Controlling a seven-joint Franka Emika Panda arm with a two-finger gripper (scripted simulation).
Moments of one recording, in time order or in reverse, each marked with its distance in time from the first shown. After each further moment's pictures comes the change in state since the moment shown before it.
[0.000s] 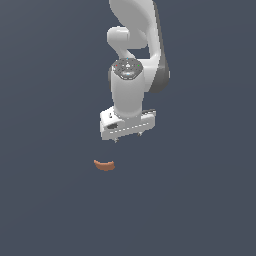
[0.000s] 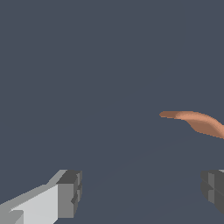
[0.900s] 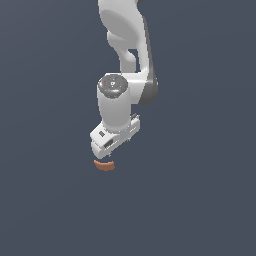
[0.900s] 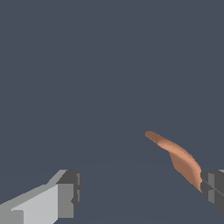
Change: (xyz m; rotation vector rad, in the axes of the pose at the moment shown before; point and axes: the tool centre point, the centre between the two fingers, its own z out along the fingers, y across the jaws) arm 0.016 0.044 0.026 -0.009 -0.003 -0.439
